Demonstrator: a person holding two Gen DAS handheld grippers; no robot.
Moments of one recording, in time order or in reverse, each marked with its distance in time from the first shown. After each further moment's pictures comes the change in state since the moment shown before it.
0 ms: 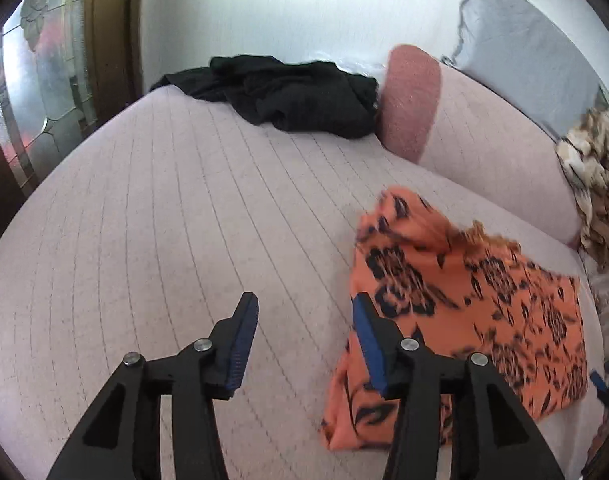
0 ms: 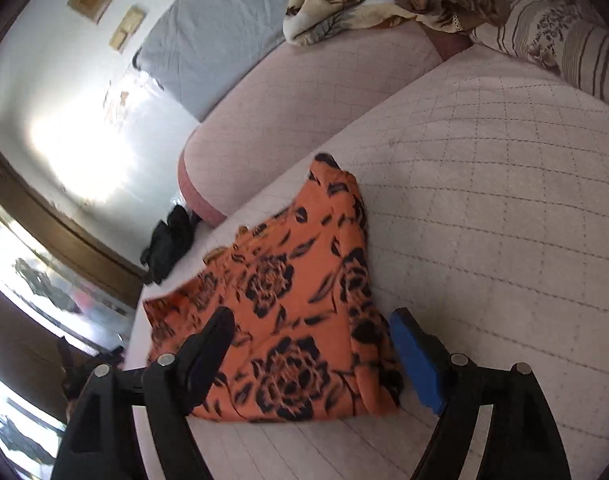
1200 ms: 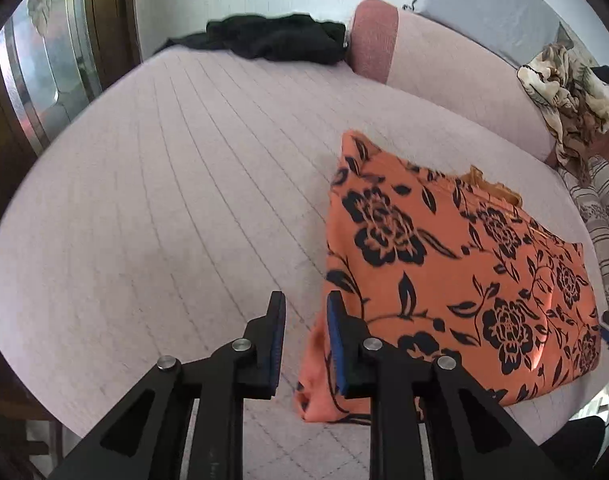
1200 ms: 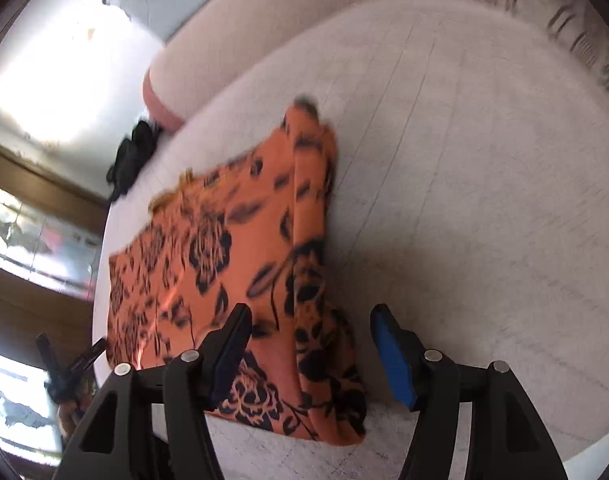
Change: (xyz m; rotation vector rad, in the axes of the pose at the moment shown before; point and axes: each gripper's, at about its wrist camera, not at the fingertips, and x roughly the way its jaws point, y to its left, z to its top) left arm -0.091 -0.003 -0.108 0.081 0.066 0.051; right arm -0.084 -0.021 -0.097 0.032 0.211 -0.149
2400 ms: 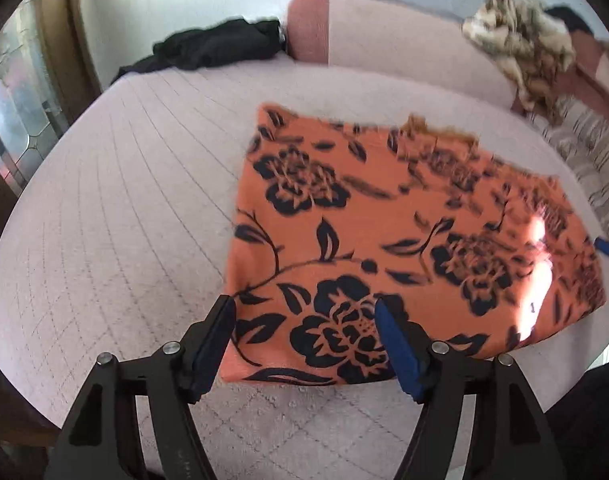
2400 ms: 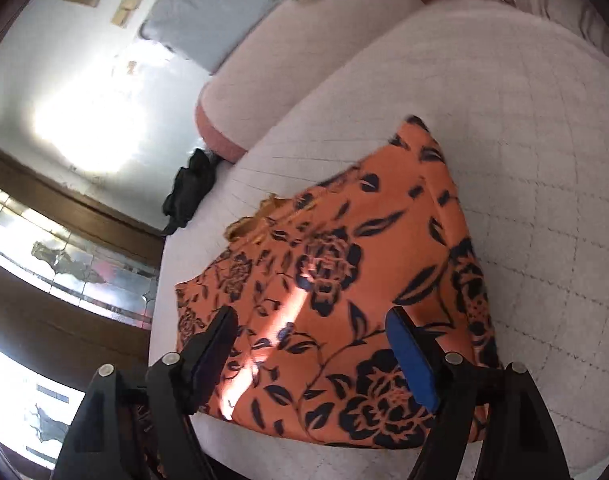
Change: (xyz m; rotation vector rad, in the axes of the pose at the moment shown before) left arm -0.002 -0.042 -0.047 0.144 -0.013 -0.061; right arm 0.032 0.076 -0.010 0.040 -0.079 0.254
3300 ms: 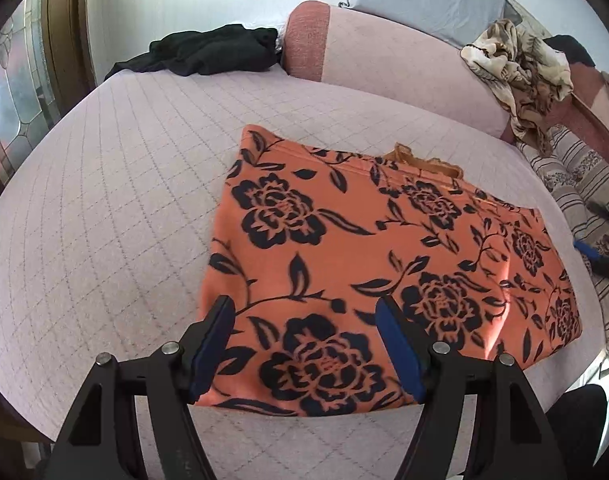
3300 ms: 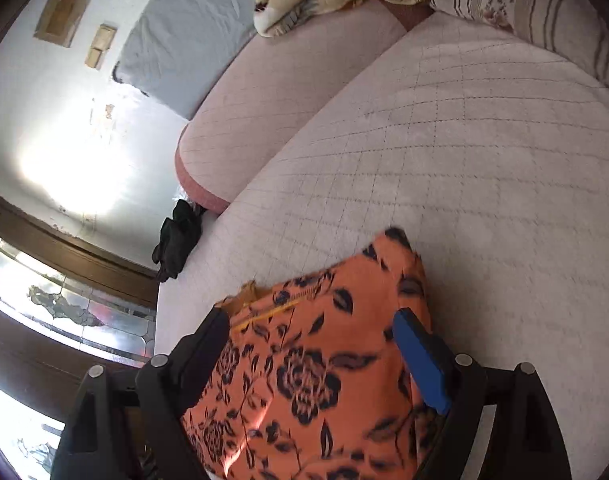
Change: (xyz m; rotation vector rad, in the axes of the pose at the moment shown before) left arm 0.010 -0.013 0.020 -0.050 -0.005 -0.076; right arm -0.011 -0.031 0.067 0.082 -0.080 -0.043
